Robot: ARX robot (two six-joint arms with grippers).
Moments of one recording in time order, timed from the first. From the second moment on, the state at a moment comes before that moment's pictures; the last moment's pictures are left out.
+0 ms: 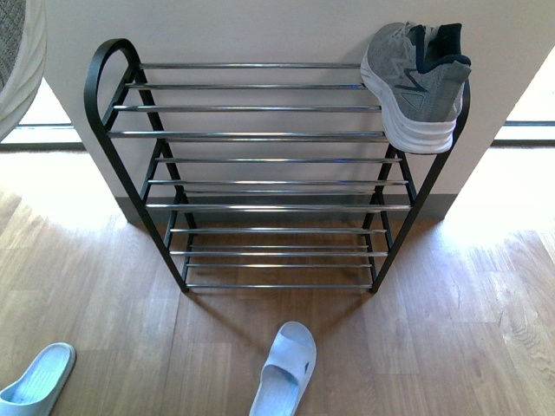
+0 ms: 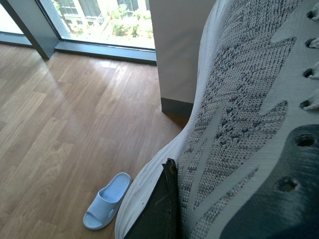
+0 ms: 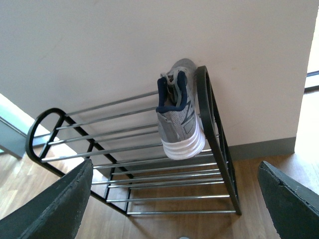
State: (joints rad) left arm -0.57 0.68 0.36 -0.26 -0.74 -0.39; right arm -0.05 1.02 0.30 0.54 -0.27 0.32
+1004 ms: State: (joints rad) left arm -0.57 0.68 0.36 -0.26 -0.74 -0.39; right arm 0.00 0.58 0.02 0.57 0.00 0.00
